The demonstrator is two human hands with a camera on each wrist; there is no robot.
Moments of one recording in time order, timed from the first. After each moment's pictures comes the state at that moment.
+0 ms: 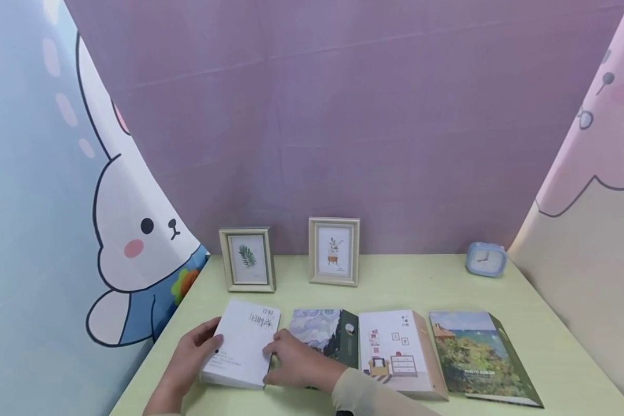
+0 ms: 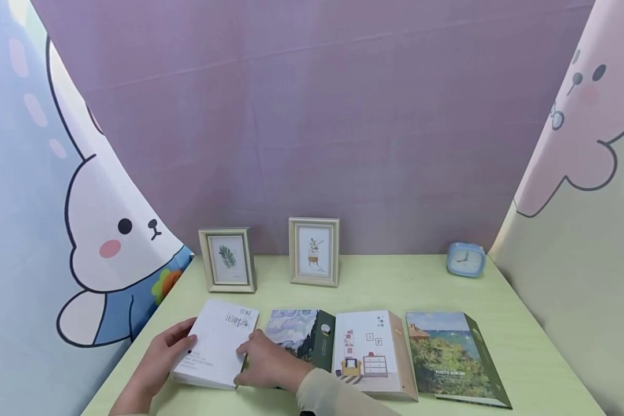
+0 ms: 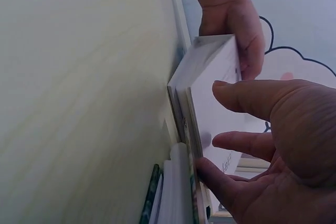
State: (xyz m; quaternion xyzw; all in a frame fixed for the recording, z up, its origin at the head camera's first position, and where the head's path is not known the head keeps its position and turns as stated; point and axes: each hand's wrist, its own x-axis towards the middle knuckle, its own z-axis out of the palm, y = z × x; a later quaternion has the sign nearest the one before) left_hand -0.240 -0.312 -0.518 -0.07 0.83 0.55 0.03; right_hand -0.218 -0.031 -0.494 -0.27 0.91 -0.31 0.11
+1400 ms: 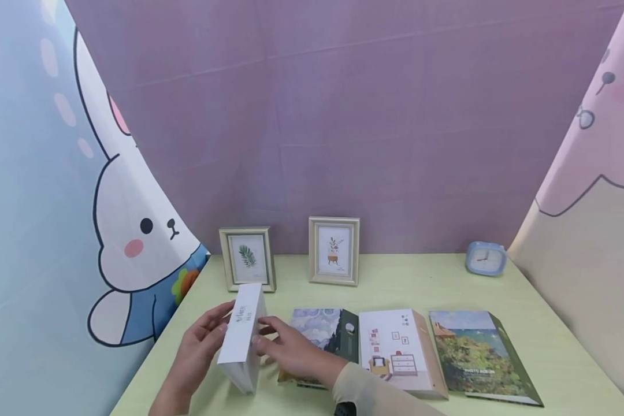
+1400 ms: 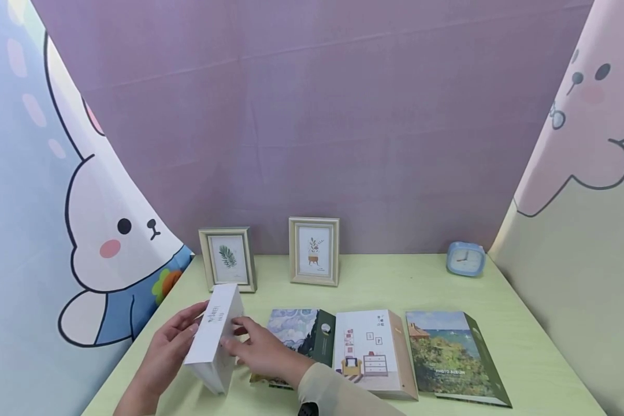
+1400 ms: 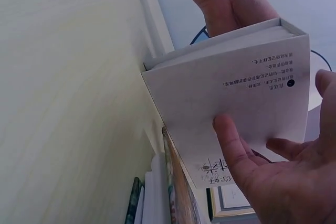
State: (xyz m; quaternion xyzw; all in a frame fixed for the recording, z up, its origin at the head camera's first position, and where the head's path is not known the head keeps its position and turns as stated) left_hand -0.222 -0.286 -0.481 0.03 0.73 0.69 0.02; right_hand -0.225 -0.030 -0.481 -0.23 0.72 -0.62 0.21
